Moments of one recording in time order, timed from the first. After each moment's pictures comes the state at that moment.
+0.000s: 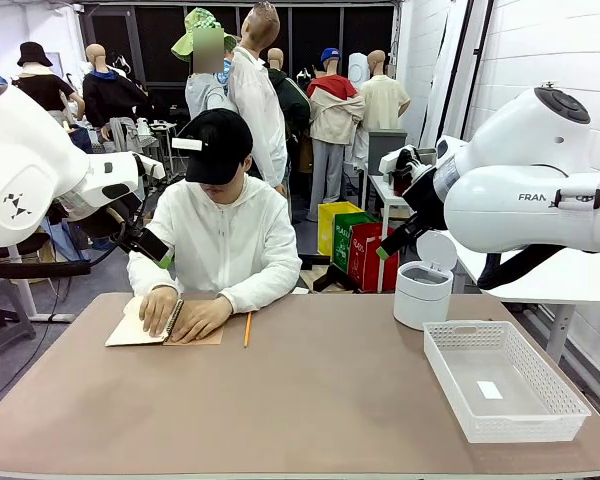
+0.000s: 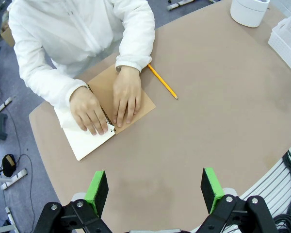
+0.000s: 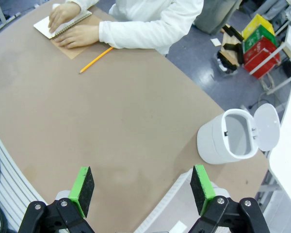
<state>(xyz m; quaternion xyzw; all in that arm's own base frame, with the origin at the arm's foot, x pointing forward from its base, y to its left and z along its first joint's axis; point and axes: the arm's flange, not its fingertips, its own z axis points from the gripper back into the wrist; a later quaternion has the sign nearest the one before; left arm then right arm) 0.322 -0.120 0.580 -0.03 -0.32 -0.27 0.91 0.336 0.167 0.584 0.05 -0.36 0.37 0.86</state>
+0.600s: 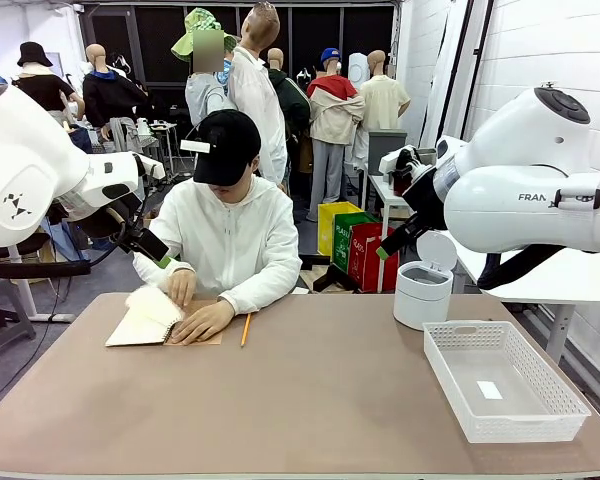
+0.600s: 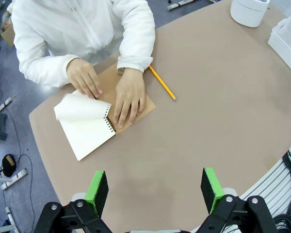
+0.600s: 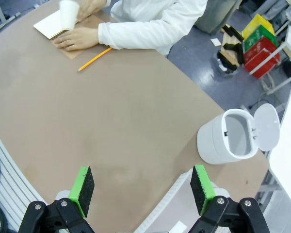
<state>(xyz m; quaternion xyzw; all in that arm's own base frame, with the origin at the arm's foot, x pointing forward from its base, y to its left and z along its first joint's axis) 0.322 -0.120 0.580 -0.03 -0.32 -0.27 0.91 0.336 0.167 0.584 0.05 -0.36 0.37 0.86</state>
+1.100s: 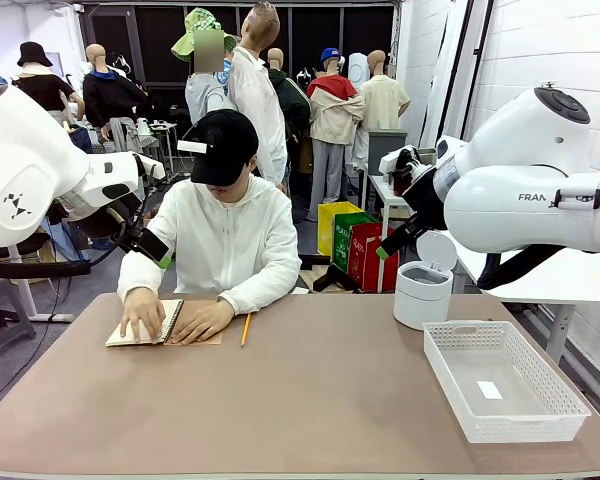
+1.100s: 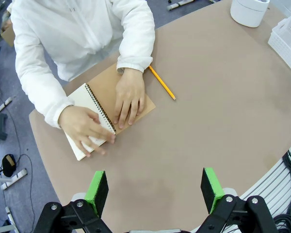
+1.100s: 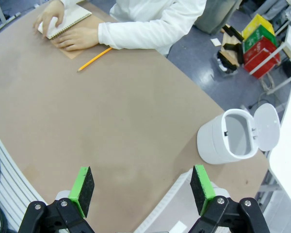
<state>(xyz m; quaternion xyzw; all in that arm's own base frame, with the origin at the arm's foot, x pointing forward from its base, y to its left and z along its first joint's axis) 0.322 -0.120 0.580 -0.03 -0.32 -0.27 0.91 0.336 0.167 0.584 0.05 -0.36 0.37 0.86</state>
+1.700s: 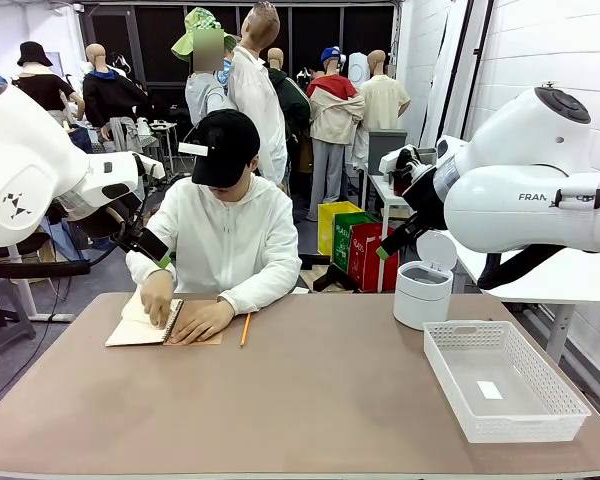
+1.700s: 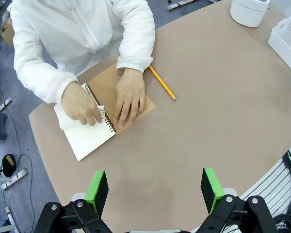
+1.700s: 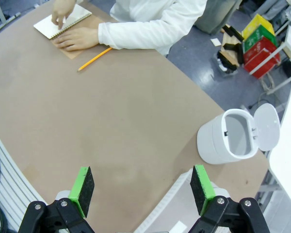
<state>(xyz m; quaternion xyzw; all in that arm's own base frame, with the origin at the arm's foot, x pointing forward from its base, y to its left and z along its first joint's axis) 0.322 -0.120 0.580 -0.03 -0.32 -0.27 0.91 0.336 0.167 0.584 0.05 -0.36 0.37 0.86</state>
